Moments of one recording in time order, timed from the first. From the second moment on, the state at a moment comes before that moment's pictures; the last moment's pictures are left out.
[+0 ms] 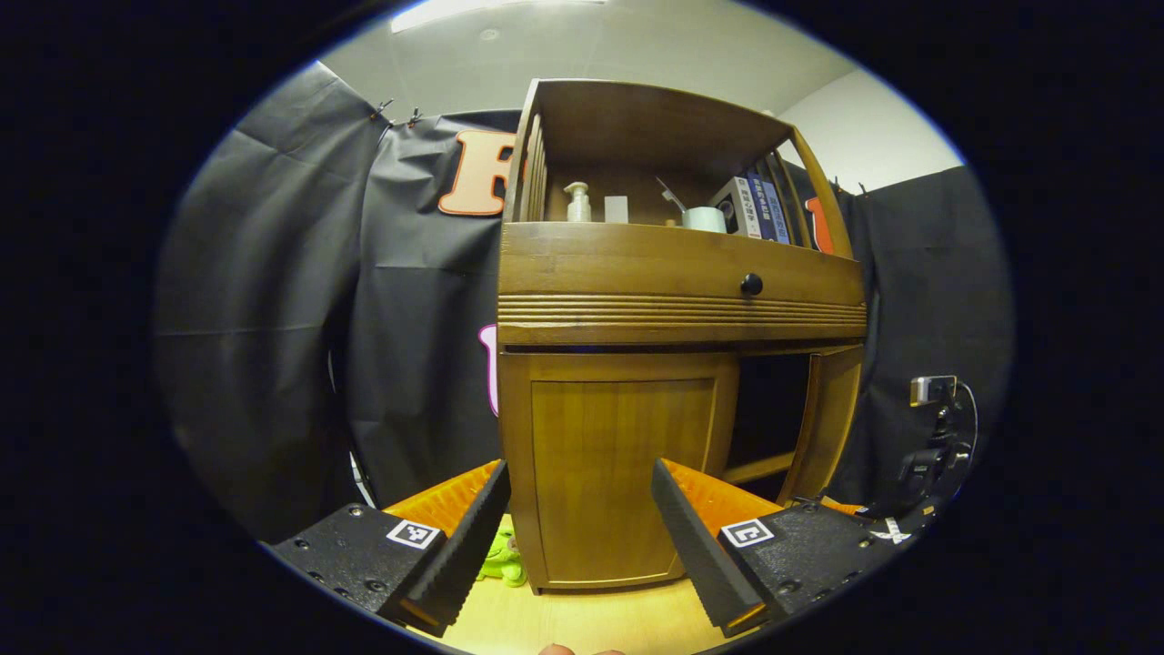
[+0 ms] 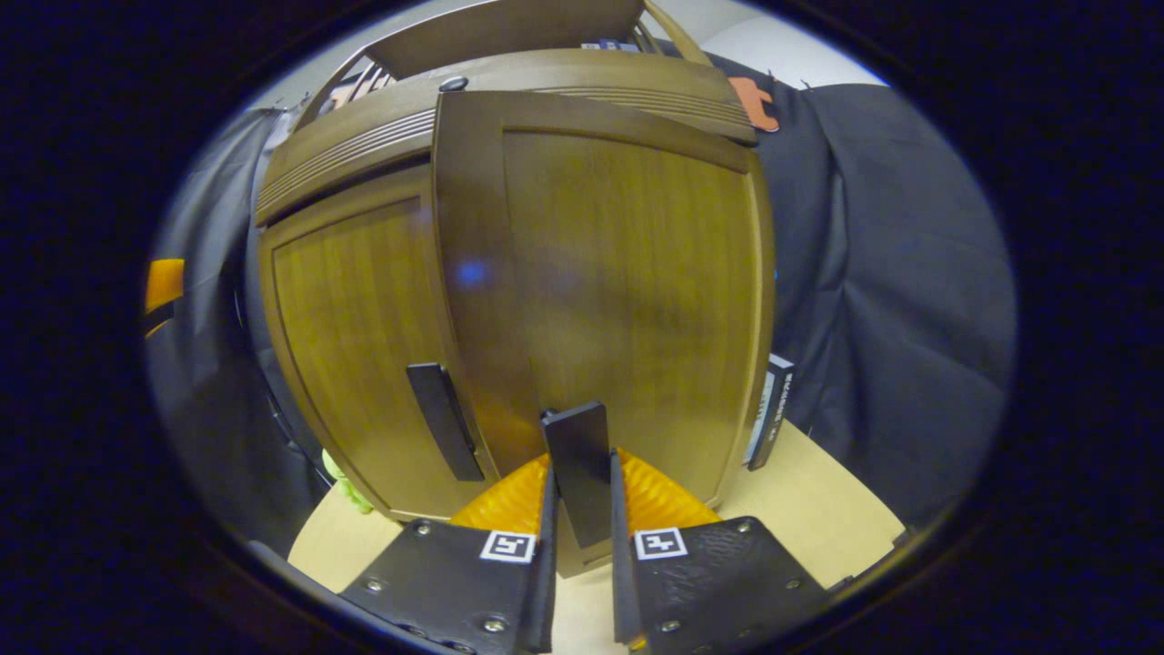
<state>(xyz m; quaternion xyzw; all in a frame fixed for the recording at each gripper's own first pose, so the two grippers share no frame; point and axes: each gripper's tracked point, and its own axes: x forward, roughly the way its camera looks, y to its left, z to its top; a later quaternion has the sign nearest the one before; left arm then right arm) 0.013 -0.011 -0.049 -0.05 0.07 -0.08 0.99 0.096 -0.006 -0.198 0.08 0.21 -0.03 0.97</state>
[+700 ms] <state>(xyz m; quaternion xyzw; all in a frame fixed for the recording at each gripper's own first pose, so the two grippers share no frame) 0.035 -0.083 -0.066 -0.07 0.09 -0.16 0.98 0.068 -0.065 -0.185 0.10 0.21 -0.10 0.97</state>
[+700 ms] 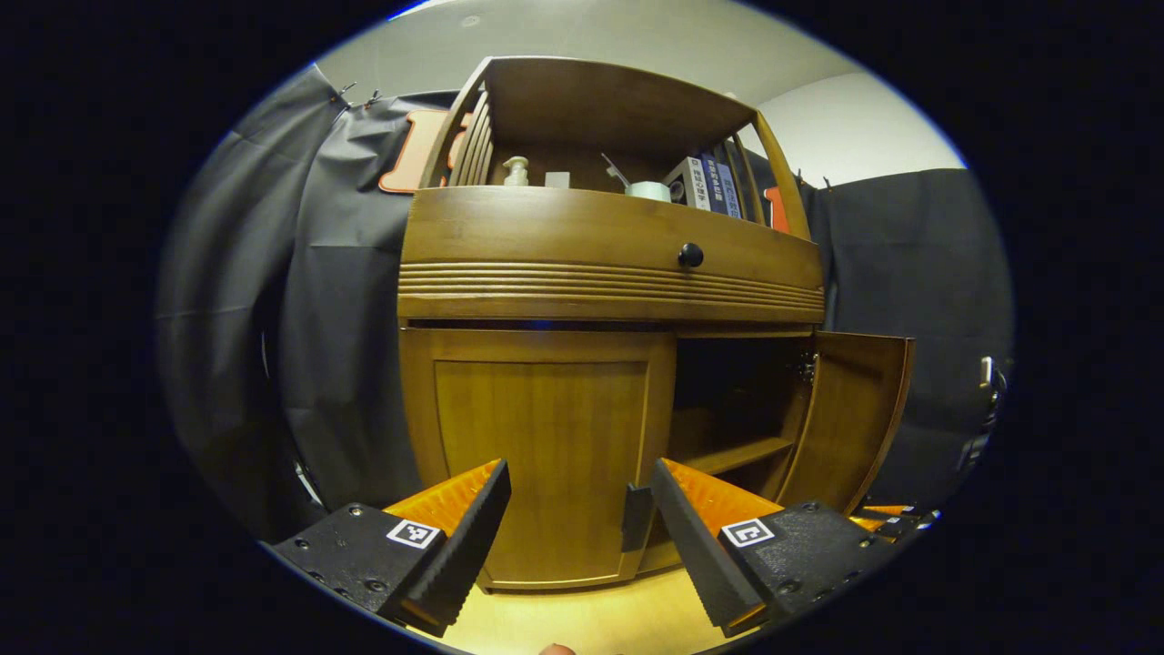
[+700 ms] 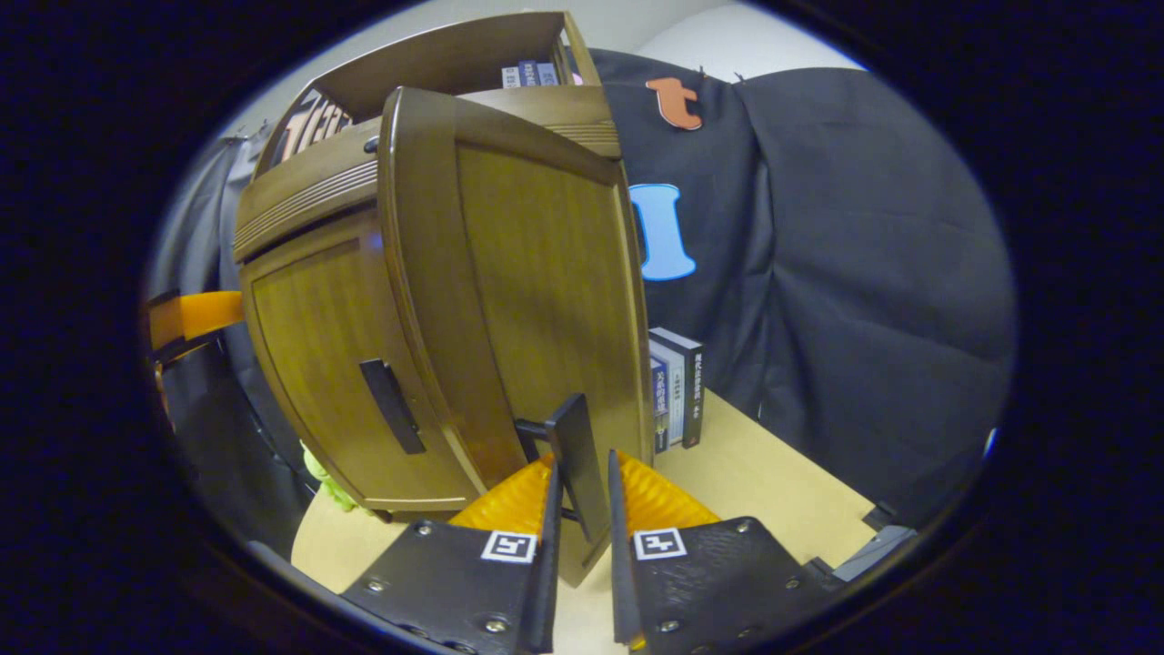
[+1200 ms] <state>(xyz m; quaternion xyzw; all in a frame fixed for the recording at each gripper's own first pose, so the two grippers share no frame) 0.054 -0.105 -0.090 -0.07 0.11 -0.17 0.98 0.053 -0.096 -0.177 0.08 0.20 -0.13 0.97</state>
